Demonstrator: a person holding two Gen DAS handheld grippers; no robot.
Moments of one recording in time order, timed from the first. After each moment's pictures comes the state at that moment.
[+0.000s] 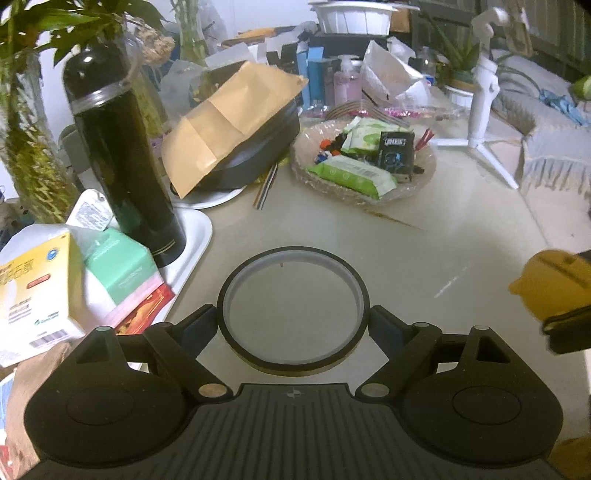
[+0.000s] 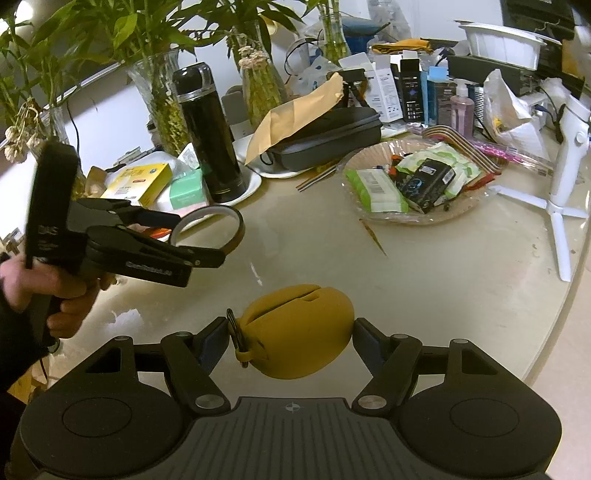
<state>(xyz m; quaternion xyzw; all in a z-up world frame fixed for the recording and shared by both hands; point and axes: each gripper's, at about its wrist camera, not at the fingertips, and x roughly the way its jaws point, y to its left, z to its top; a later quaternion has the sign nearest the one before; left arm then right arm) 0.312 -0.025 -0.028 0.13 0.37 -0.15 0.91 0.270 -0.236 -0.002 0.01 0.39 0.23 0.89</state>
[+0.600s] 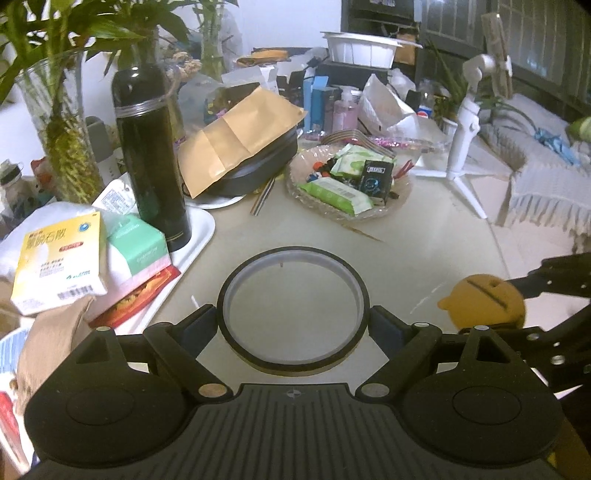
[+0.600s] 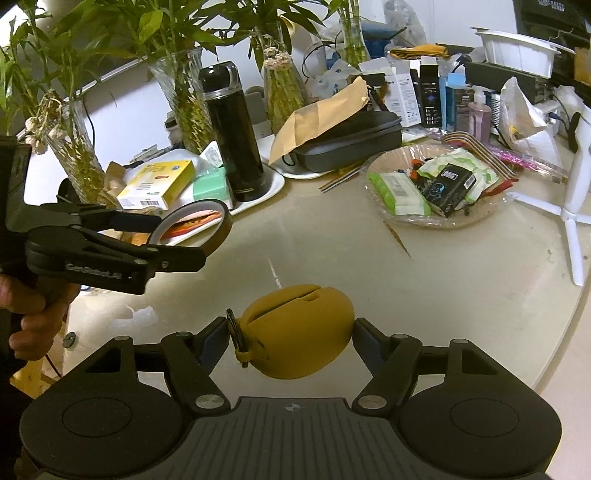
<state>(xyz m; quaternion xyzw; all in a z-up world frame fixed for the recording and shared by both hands) 0.256 -0.016 0.003 0.07 0.36 -0.14 0.92 0.256 -0.221 0.002 0.01 0.38 0.25 0.89</state>
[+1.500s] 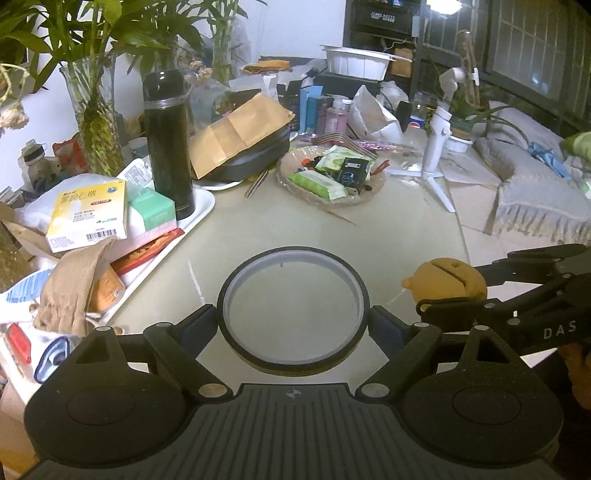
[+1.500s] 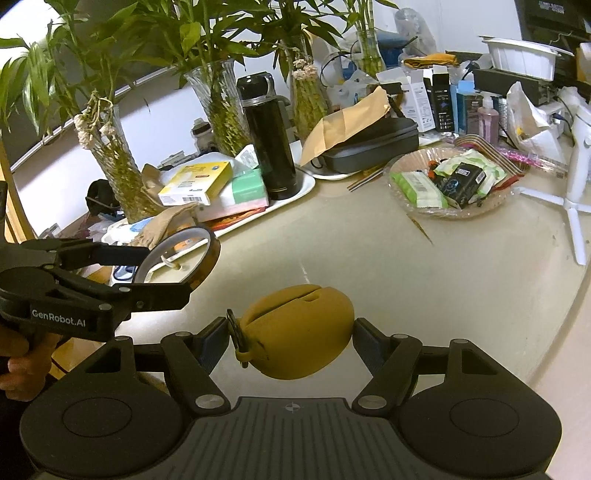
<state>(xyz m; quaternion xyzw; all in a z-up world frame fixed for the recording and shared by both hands) 0.166 -0.017 0.015 0.05 0.35 -0.14 0.93 0.197 -0.220 0.016 0.03 0.37 0.27 0.89</state>
